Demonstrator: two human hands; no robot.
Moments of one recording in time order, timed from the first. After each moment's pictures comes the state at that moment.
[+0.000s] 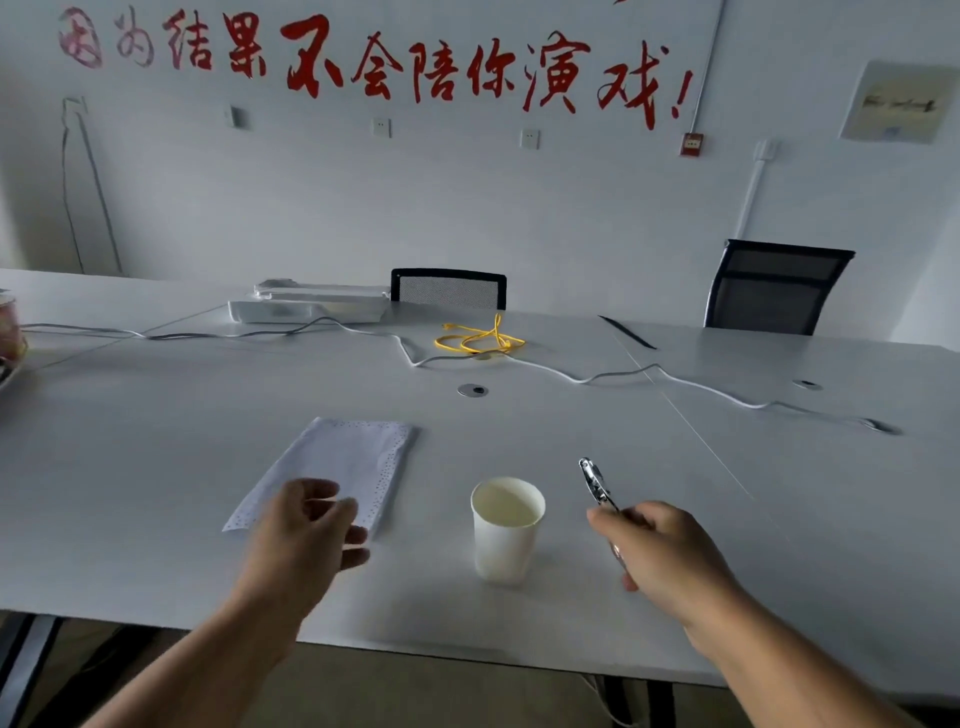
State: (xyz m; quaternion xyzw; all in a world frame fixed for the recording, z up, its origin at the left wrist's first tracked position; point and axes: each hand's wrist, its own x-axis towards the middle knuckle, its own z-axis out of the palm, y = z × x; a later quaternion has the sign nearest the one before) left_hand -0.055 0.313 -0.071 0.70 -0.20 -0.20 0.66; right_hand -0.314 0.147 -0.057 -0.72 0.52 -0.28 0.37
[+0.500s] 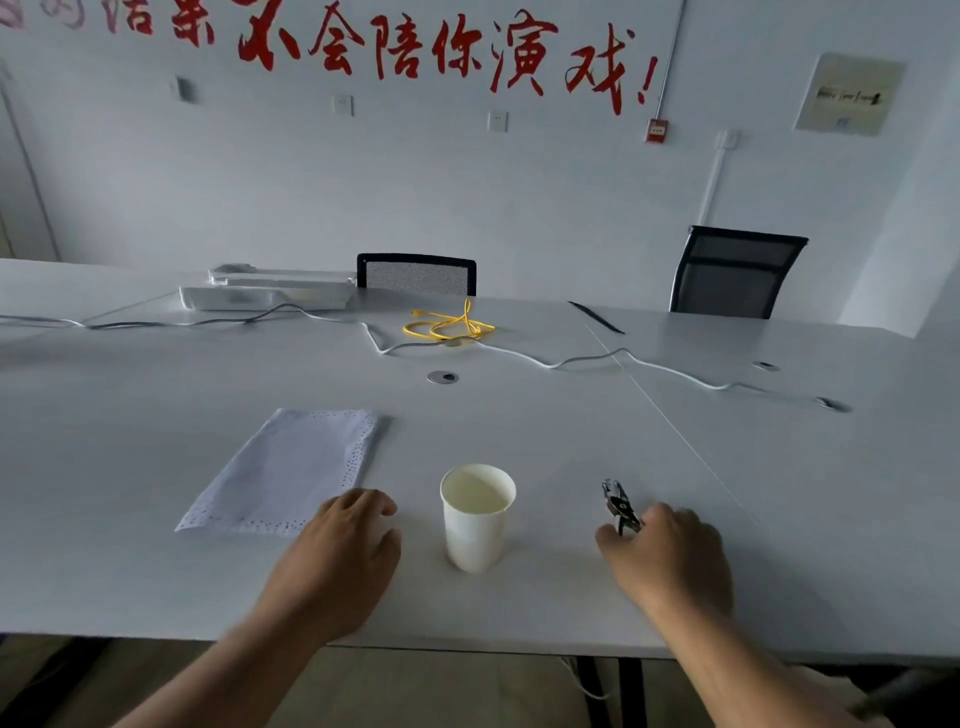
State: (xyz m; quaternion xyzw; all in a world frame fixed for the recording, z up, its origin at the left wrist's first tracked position) left_hand -0.065 0.277 -0.112 0.82 -0.50 0.01 0.28; right_hand -0.327 0.121 -0.097 -0.71 0.67 -0.21 0.05
